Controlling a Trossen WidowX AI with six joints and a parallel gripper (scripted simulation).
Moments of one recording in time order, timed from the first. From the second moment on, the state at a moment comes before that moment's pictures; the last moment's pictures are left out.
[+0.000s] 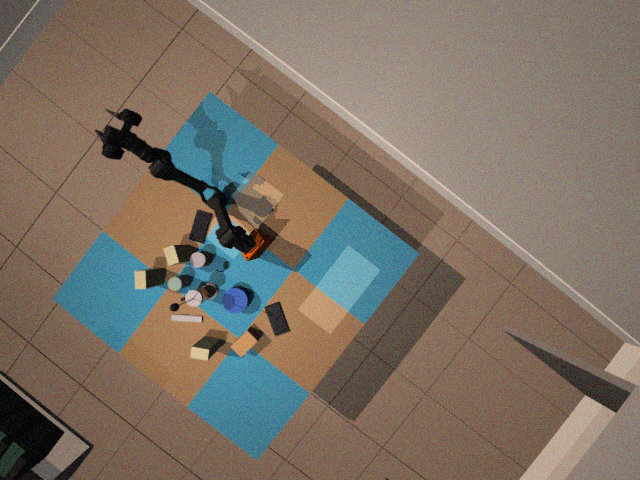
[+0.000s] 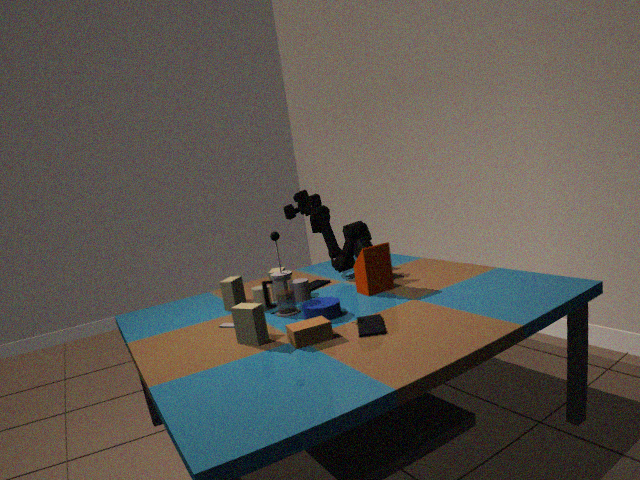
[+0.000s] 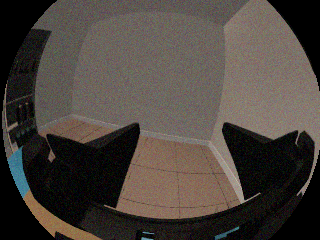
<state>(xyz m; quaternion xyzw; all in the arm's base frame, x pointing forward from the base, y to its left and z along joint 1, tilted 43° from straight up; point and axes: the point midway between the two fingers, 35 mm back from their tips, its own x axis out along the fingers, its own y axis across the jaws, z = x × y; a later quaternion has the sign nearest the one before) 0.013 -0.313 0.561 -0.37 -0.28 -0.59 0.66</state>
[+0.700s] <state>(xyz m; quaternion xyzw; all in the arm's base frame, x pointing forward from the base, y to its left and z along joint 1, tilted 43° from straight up) 0.045 -0.082 0.626 -0.77 -0.22 -0.52 0.31</state>
